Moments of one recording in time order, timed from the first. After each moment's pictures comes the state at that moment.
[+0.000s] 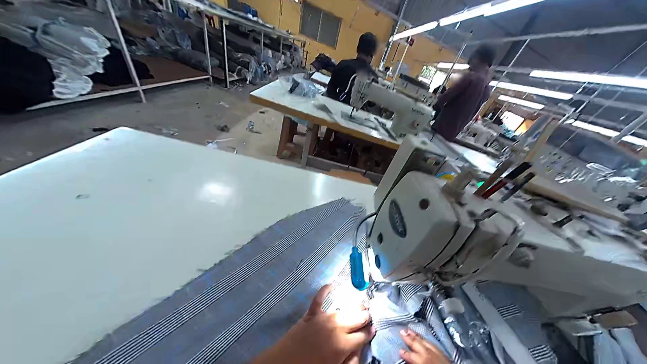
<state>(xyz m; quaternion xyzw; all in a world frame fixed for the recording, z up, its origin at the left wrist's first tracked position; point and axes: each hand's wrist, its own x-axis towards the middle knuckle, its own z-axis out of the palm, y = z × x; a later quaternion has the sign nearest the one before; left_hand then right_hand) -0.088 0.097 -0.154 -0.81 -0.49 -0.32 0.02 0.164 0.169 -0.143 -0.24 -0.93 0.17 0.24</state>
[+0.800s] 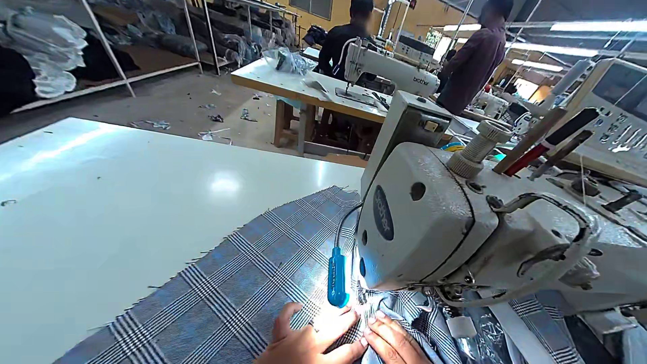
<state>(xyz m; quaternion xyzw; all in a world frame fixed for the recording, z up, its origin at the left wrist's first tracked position) -0.082 0.089 -0.137 -0.76 -0.58 -0.28 -0.10 0.122 0.185 -0.143 -0.20 -0.94 0.16 0.24</state>
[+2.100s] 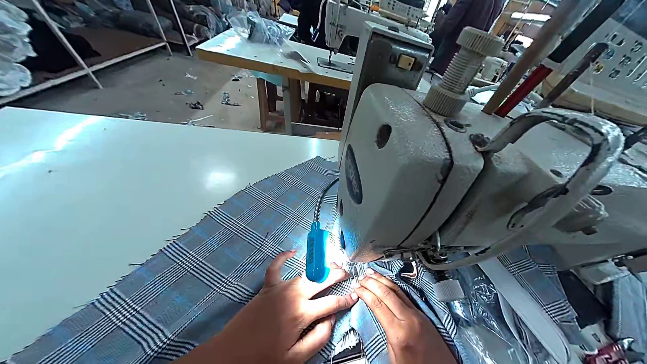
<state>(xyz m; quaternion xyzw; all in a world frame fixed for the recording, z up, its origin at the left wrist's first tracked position) -0.109 0.117 -0.165 -0.79 -0.52 -0.31 0.03 0.111 0.200 -0.154 -0.18 -0.94 0.04 0.28</state>
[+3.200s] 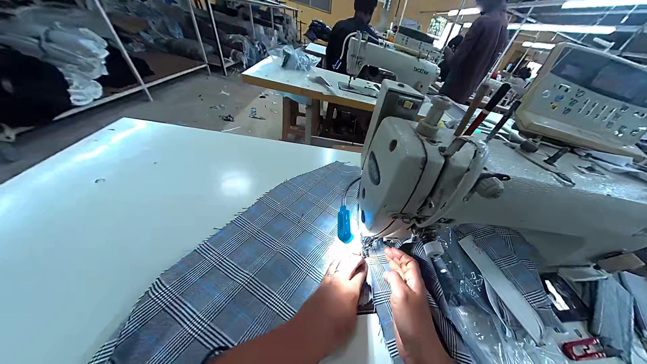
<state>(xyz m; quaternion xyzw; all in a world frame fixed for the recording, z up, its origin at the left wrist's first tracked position) -0.046 0.098 -0.129 -0.67 -0.66 -0.29 -0.18 0.075 0.161 -0.113 -0.47 -0.60 0.53 0.37</state>
